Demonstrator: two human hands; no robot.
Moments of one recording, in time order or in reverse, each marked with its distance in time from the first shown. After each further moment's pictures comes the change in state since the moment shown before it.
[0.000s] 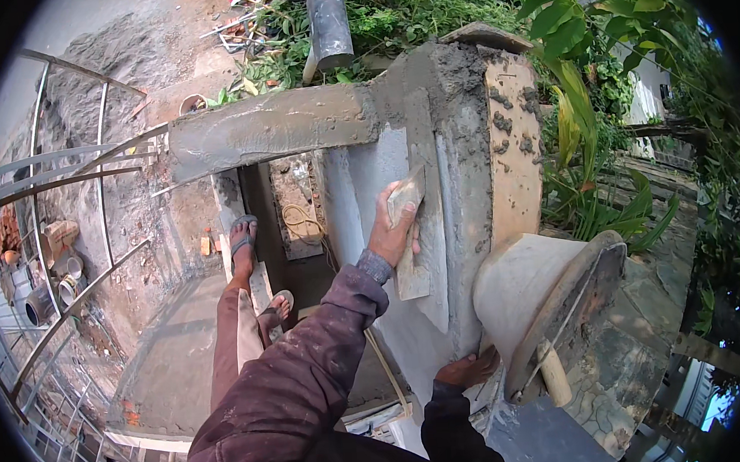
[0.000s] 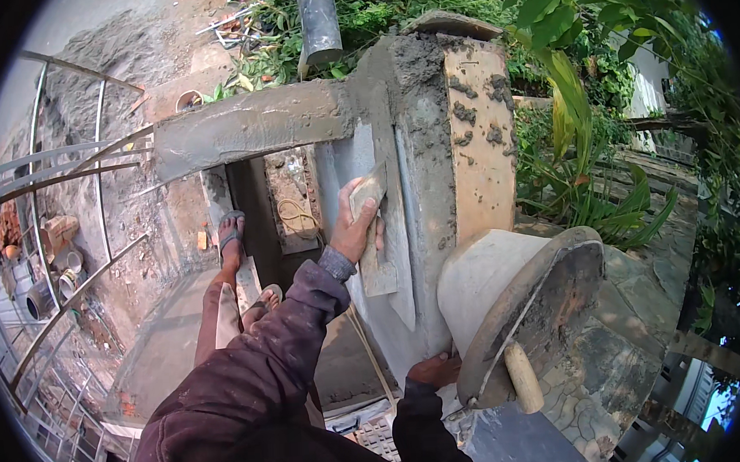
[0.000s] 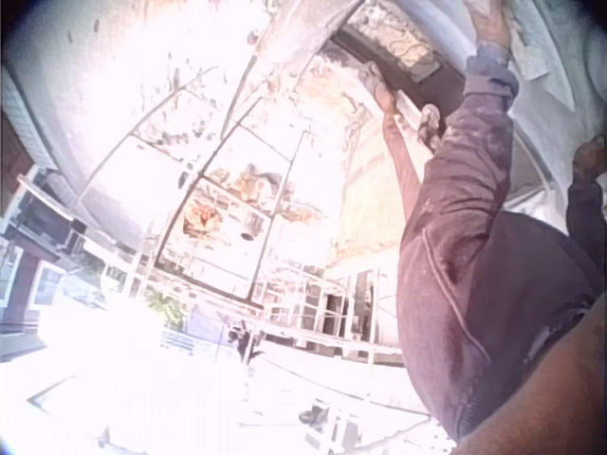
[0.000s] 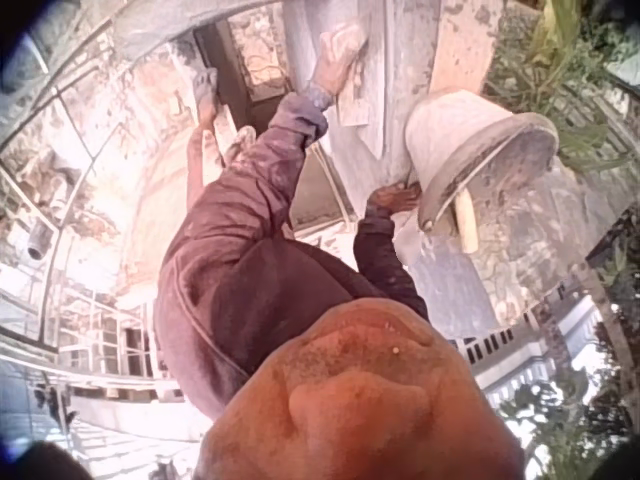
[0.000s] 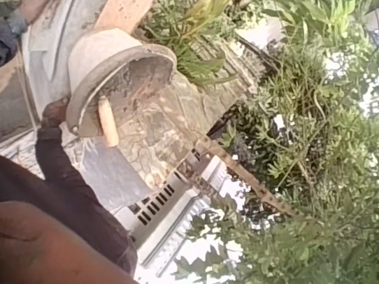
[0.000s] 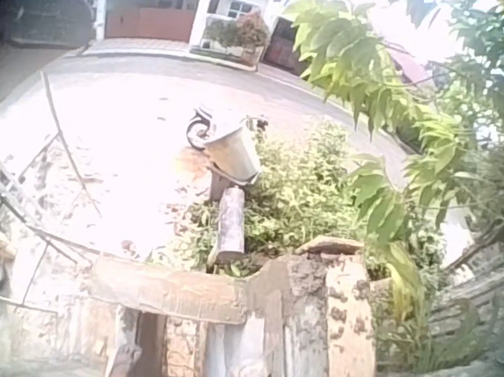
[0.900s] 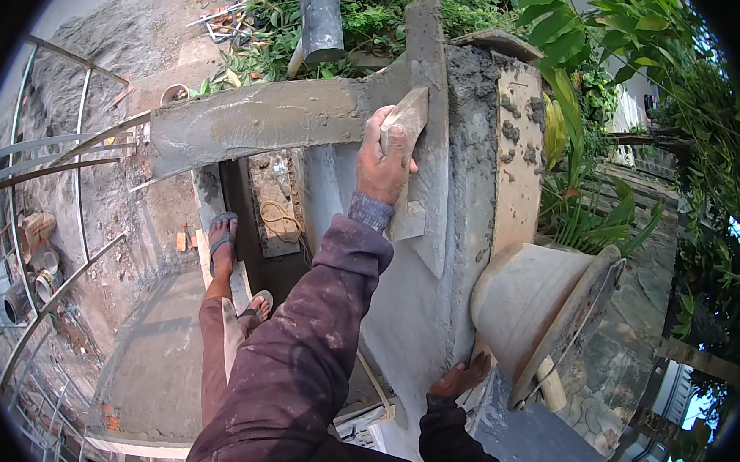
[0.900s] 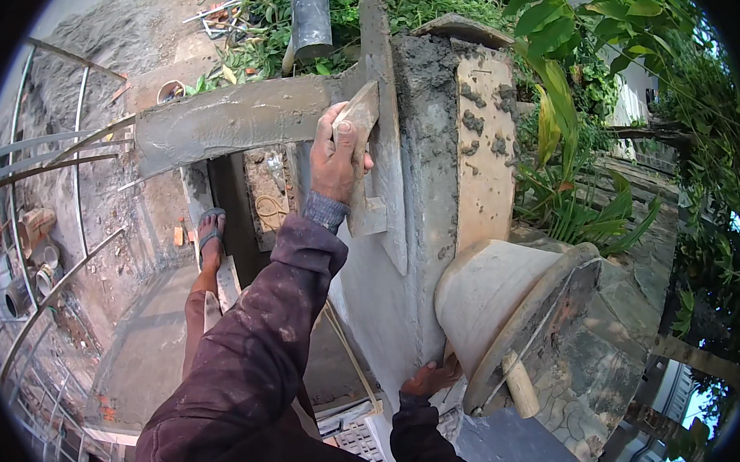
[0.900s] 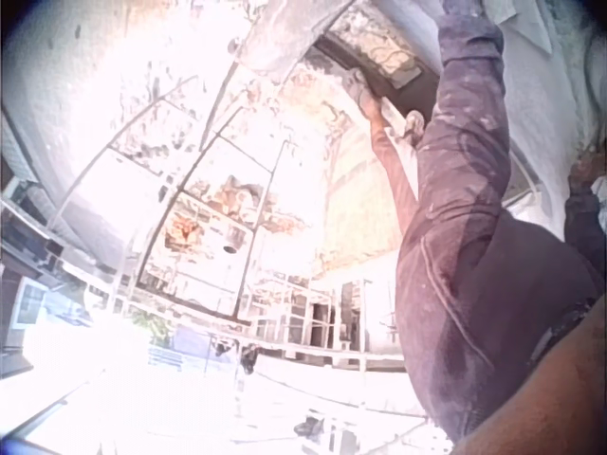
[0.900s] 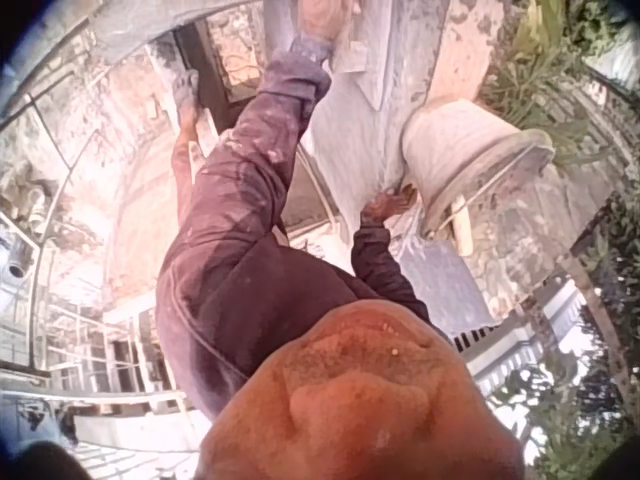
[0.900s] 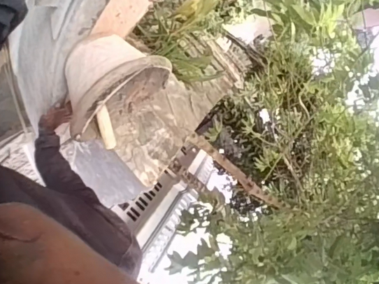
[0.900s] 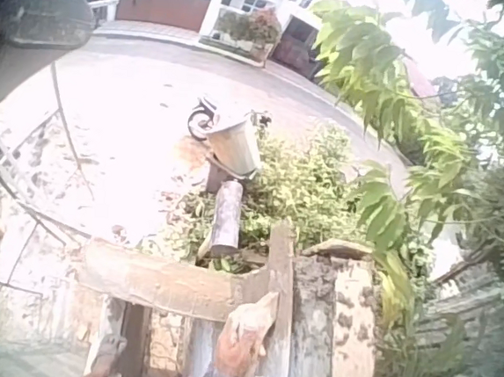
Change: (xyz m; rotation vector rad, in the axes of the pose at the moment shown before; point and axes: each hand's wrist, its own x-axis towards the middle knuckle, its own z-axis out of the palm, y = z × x) left_hand 0.072 0.061 -0.002 -0.020 0.147 0.345; right_hand -0.004 0.029 0.005 0.172 -0.051 -0.228
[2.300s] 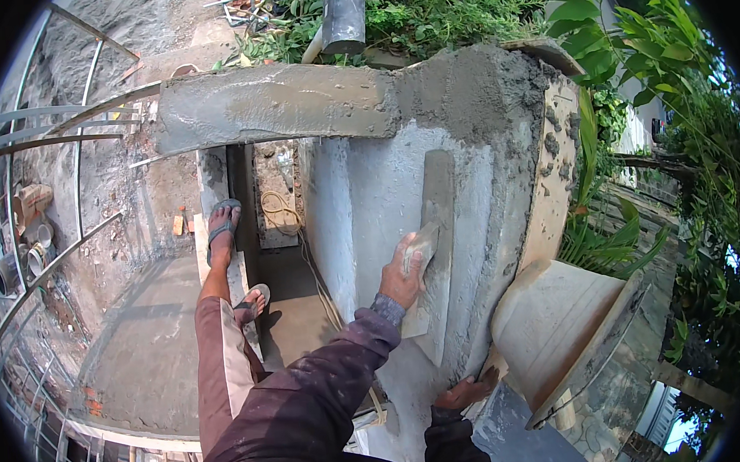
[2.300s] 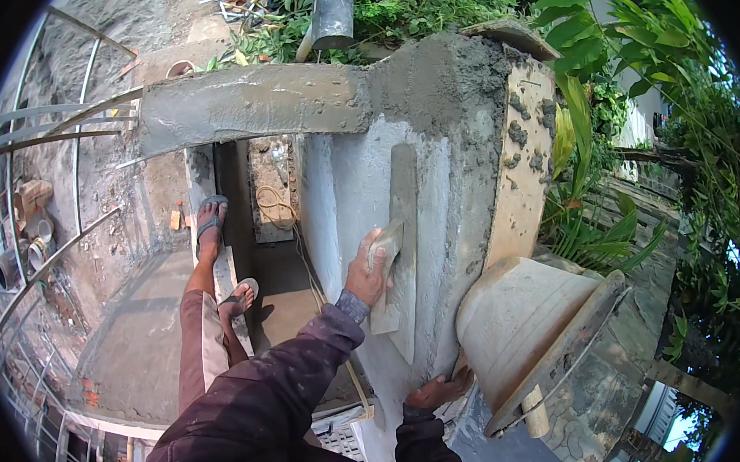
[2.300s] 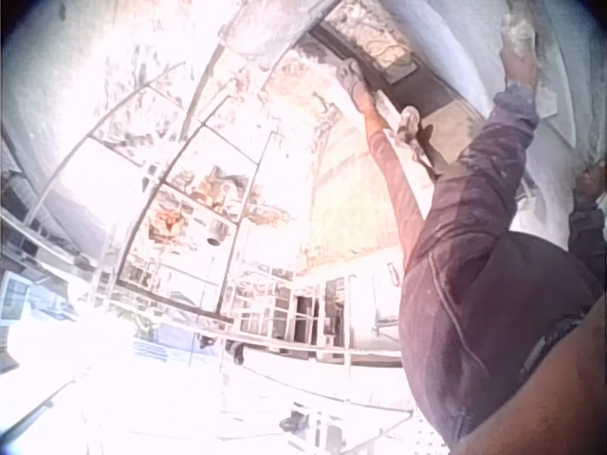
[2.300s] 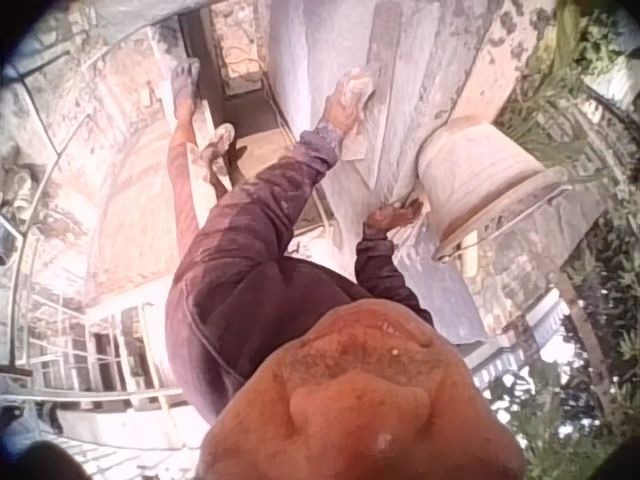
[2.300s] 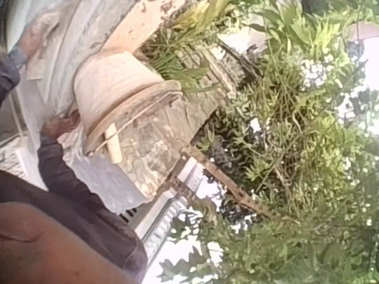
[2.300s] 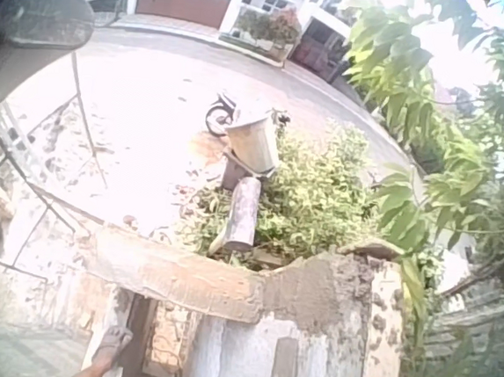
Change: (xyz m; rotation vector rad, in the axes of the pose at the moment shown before) left_hand -0.154 -0.096 -0.034 0.227 0.030 -0.411; right_hand -0.004 0.002 0.007 0.099 0.029 0.022
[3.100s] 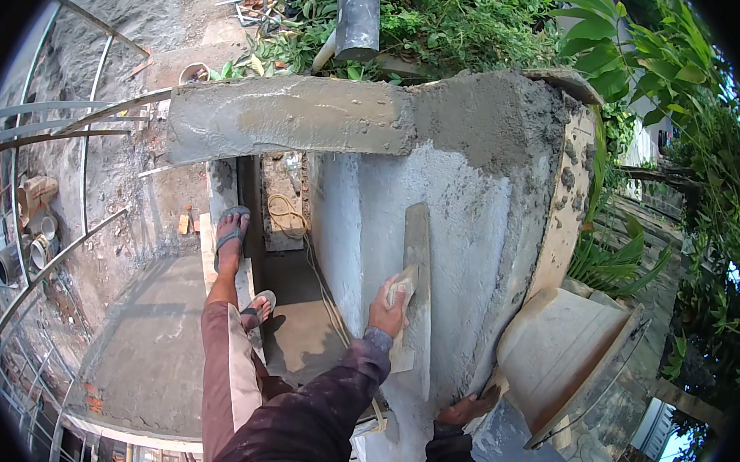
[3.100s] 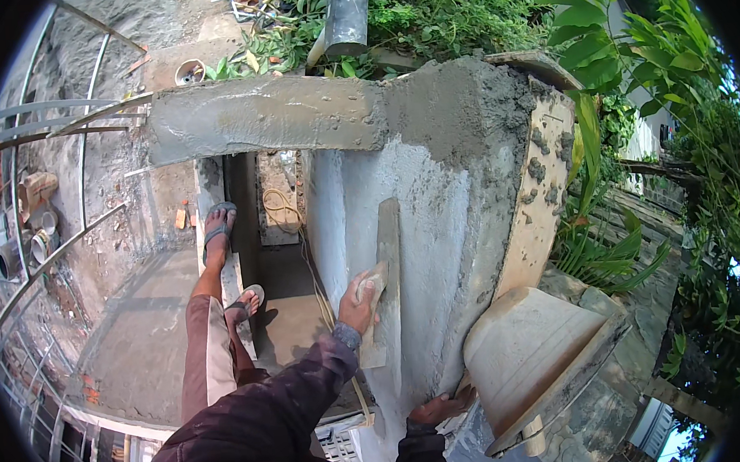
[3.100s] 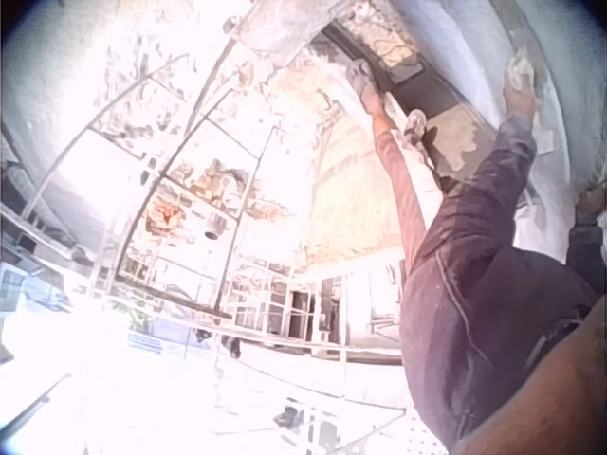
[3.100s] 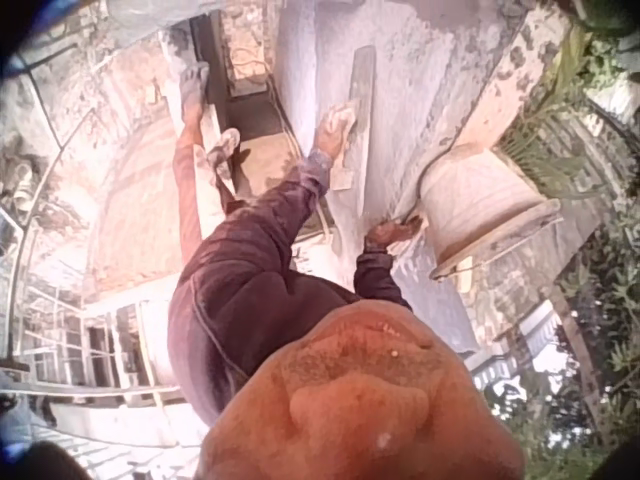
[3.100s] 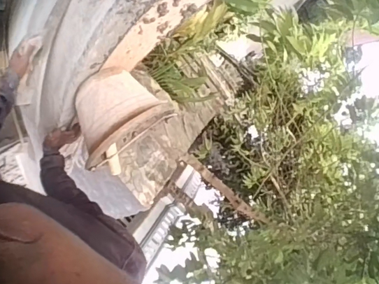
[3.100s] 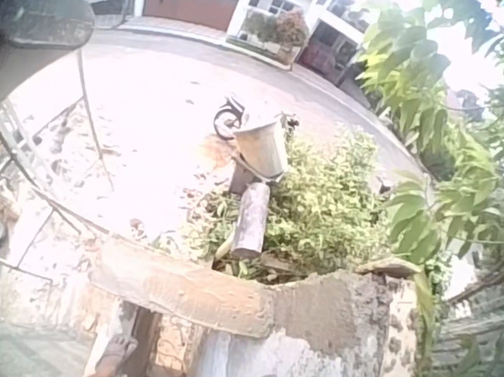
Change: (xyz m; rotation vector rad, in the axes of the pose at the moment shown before) left_hand -0.006 -0.029 -0.025 -0.078 0.042 -0.291; right_hand 0.006 -0.014 -0.005 -0.070 -0.106 0.079
